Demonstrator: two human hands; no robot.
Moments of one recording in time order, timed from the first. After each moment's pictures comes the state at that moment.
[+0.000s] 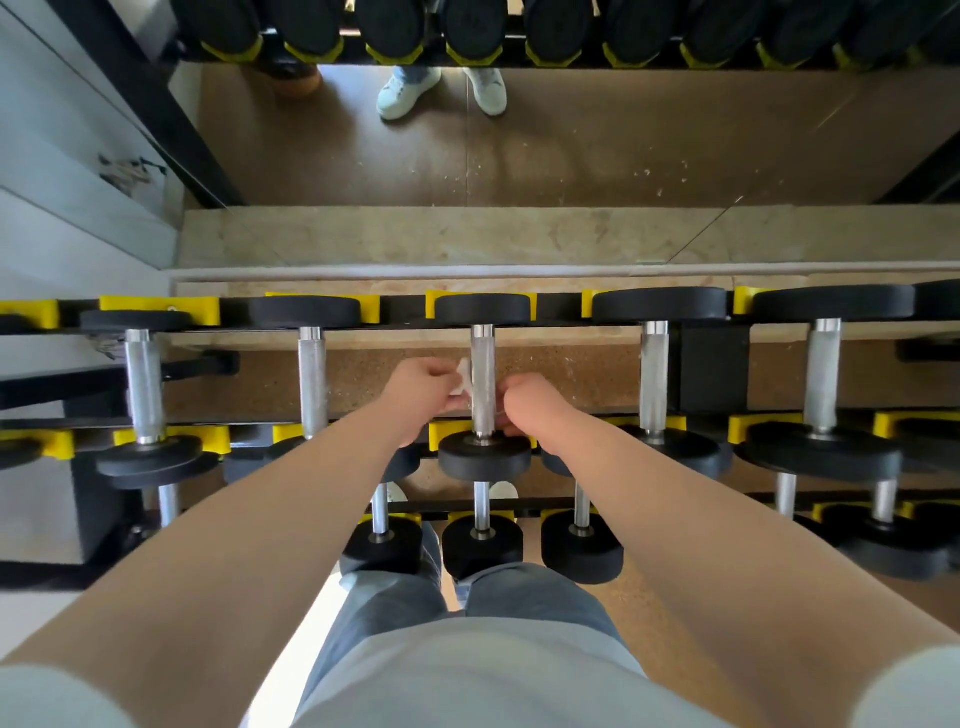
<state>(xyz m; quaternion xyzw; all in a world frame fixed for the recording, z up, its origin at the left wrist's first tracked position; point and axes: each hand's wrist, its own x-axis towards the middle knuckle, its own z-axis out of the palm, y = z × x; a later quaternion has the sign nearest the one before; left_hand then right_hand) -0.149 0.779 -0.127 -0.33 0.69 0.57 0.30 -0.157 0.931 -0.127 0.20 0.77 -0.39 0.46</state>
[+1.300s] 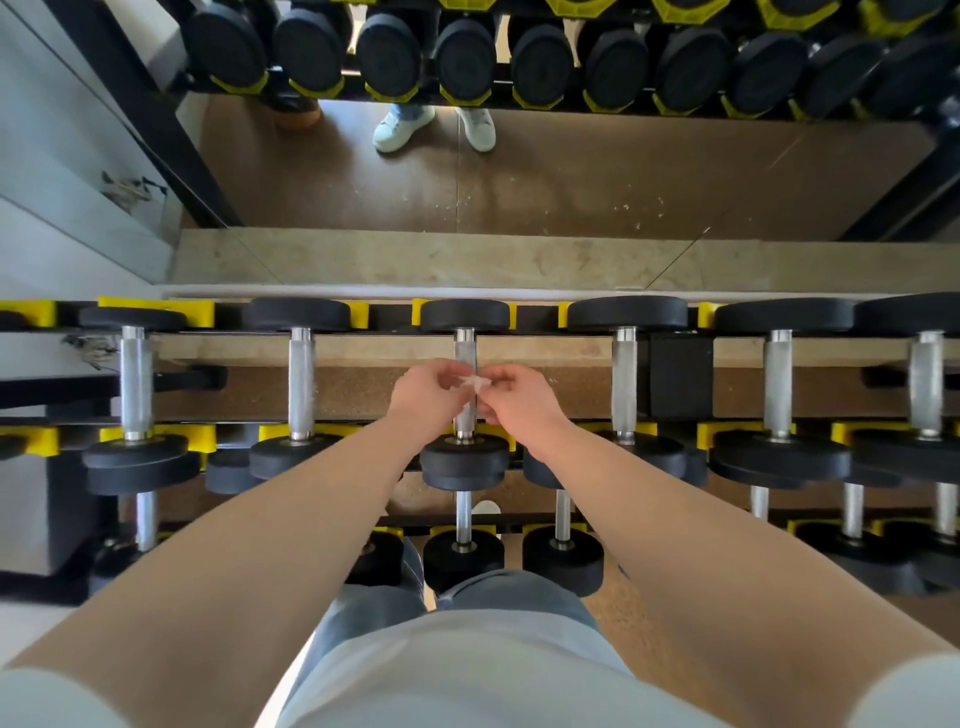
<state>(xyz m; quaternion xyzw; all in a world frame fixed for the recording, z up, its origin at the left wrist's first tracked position) -0.128 0.807 -0.108 -0.20 0.84 0.45 0.23 -0.136 0.951 -0.111 0.18 0.78 -0.52 0.30</state>
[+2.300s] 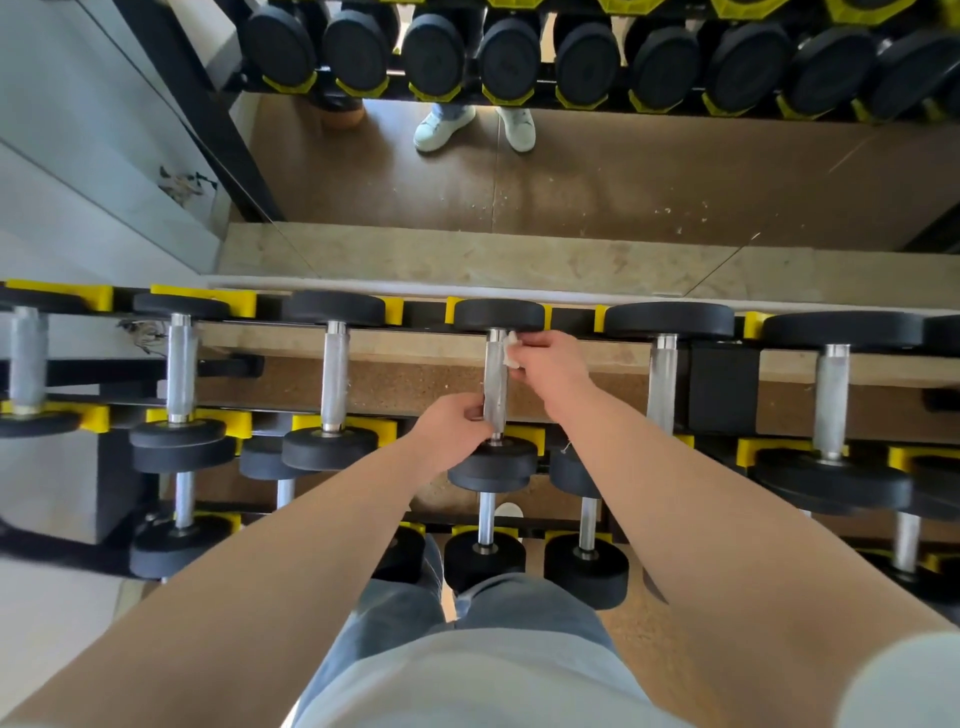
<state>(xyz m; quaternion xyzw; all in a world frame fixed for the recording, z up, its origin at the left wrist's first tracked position) -0.099 0.801 -0.102 -0.19 0.81 0.45 0.33 -0.181 0.935 -0.126 0.24 0.73 -0.59 0.25</state>
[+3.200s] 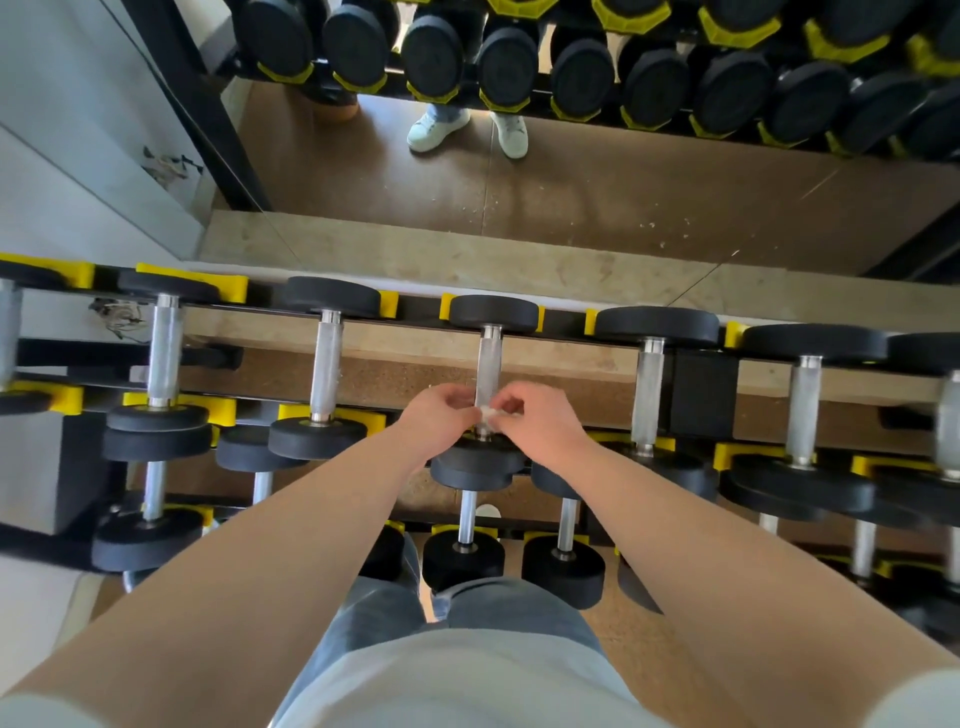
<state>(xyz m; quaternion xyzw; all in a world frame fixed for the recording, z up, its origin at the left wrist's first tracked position) -0.097 0.794 -0.106 -0.25 0.78 0.49 0.30 -0.123 0.955 -0.115 -0.03 0.89 -0.34 0.29</state>
